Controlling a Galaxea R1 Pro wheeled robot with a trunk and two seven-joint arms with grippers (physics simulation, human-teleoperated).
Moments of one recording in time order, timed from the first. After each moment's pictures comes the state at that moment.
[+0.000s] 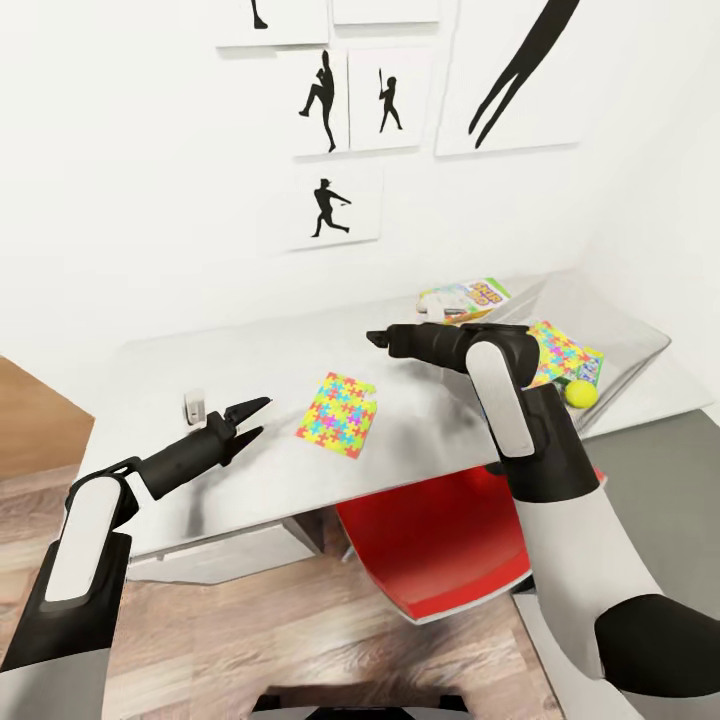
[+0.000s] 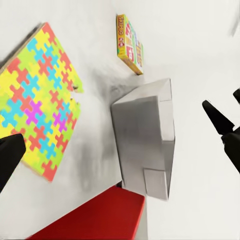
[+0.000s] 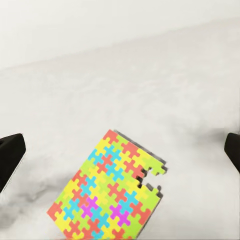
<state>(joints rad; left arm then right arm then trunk) -0.54 0.06 0.21 -1.55 1.23 0.99 -0.07 -1.04 0.07 0.27 -1.50 -0.59 1.04 -0.24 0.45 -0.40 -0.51</state>
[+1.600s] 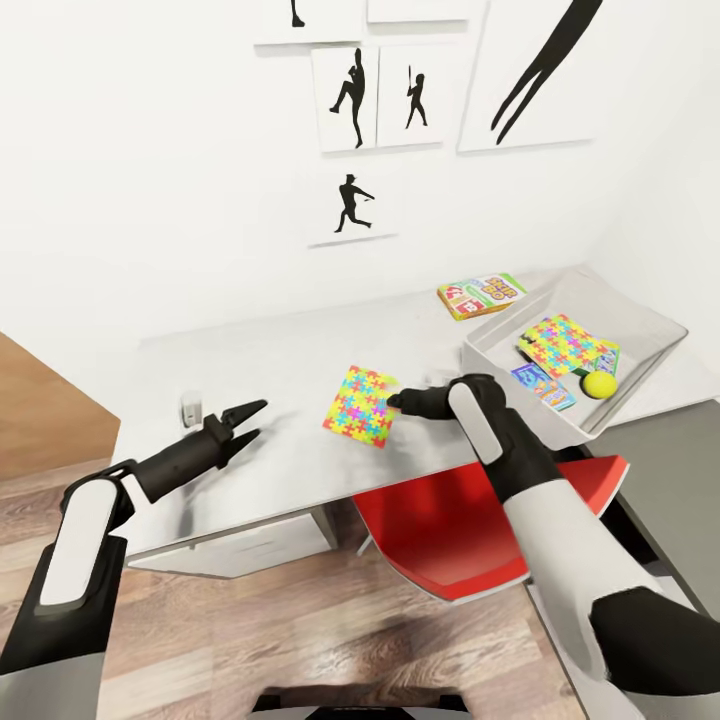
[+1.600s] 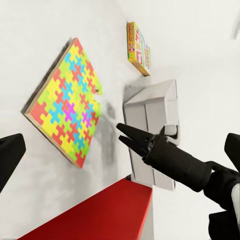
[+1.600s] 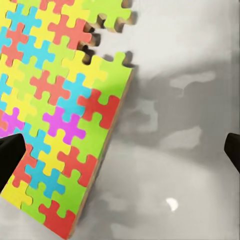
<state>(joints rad) -0.53 0.07 0.21 -1.56 1.22 0.99 -0.07 -1.03 0.05 0.22 -0.99 -0.59 0.92 -0.23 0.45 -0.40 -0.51</state>
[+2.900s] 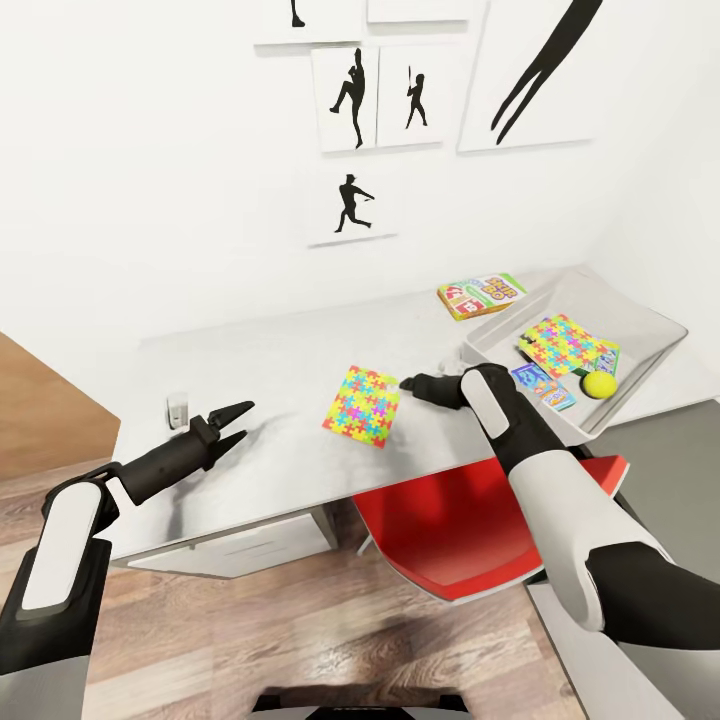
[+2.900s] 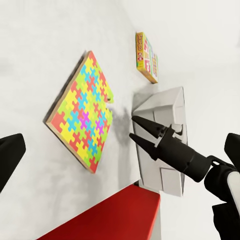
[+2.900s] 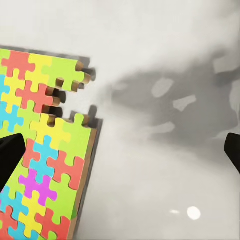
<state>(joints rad) -0.52 0.10 0.25 -1.56 1.23 0.99 -0.06 -1.15 0.04 0.14 -0.76 -0.60 0.79 -0.16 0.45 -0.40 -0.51</state>
